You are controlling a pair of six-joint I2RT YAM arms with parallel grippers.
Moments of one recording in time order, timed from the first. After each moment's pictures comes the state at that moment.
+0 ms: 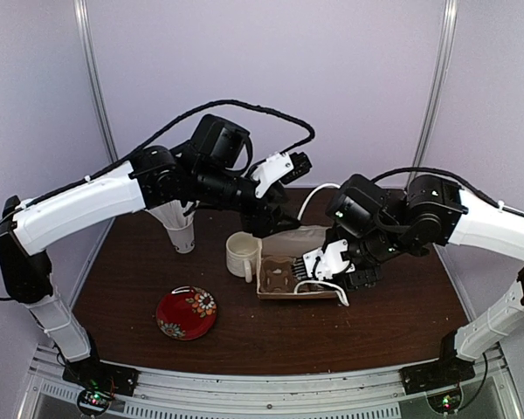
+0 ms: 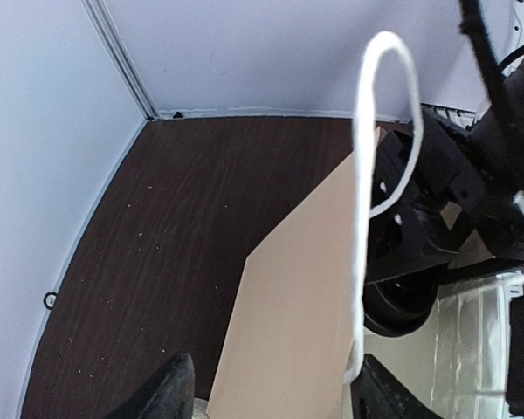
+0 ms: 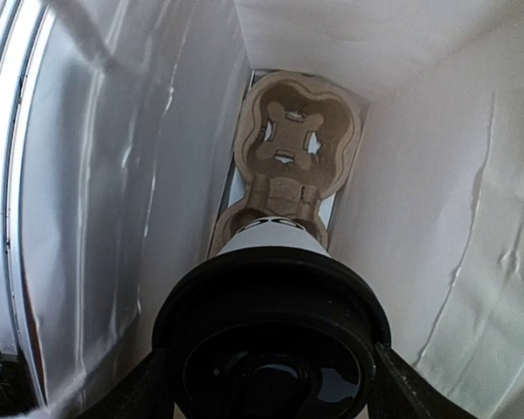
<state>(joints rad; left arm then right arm) -1.02 1.71 1.75 -0.59 0.22 0.32 1.13 1.39 1.44 -1.12 0.29 -0.77</state>
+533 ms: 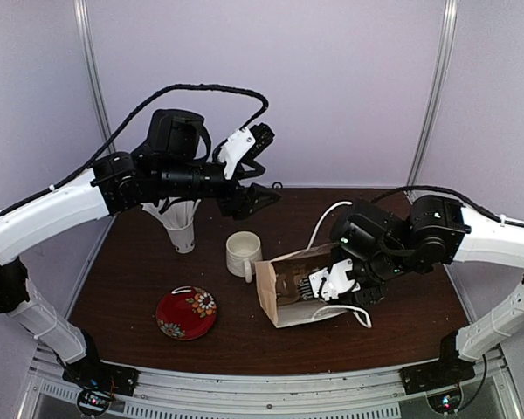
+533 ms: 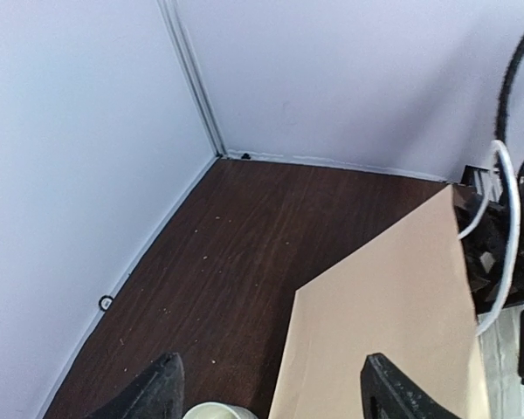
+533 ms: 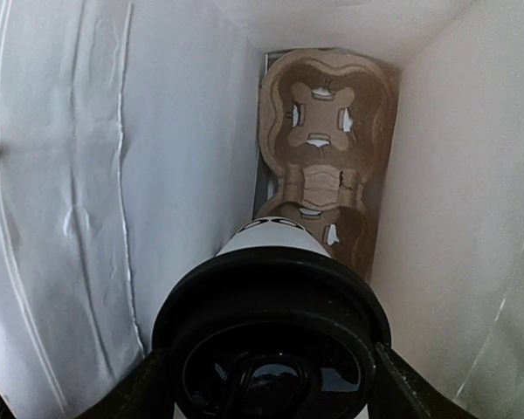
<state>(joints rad) -0.97 1.50 1.55 -0.39 0.15 0.25 1.18 1.33 1.30 -1.09 0.30 -0.73</state>
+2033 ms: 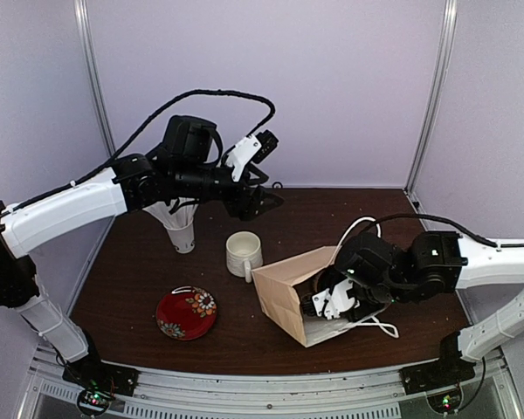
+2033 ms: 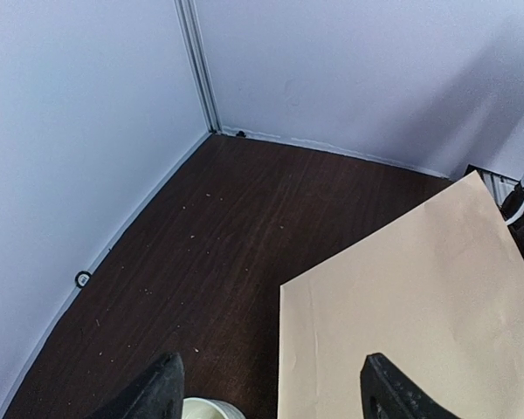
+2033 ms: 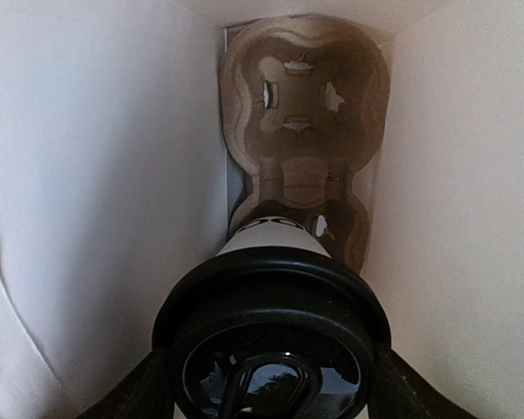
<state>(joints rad) -0.91 1.58 1.55 -0.36 0.20 0.19 1.23 1.24 1.03 -0.82 0.45 -0.83</state>
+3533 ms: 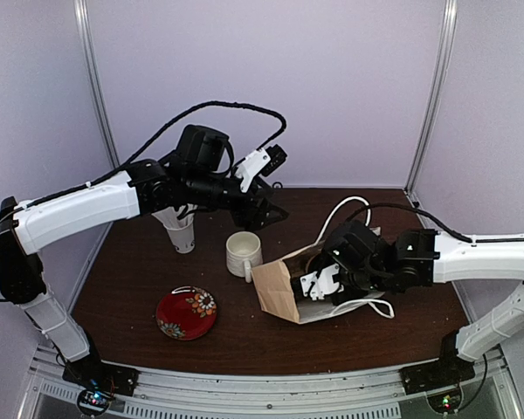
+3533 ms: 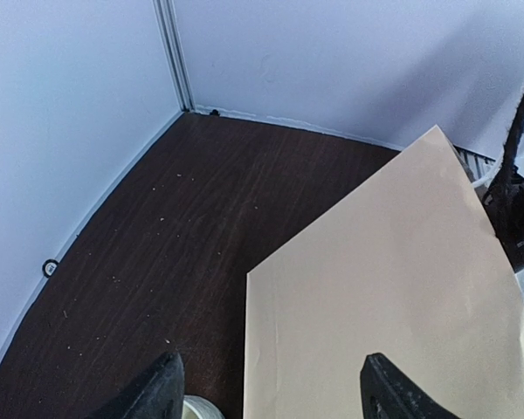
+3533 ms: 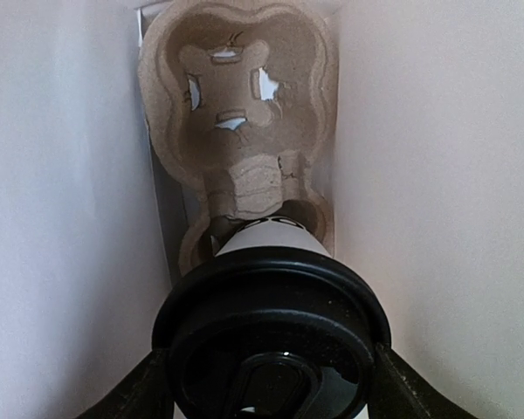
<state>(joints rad) -0.91 1.63 1.54 -0.37 0.26 0.18 1.10 1.32 0.97 -0.57 0.46 -0.91</state>
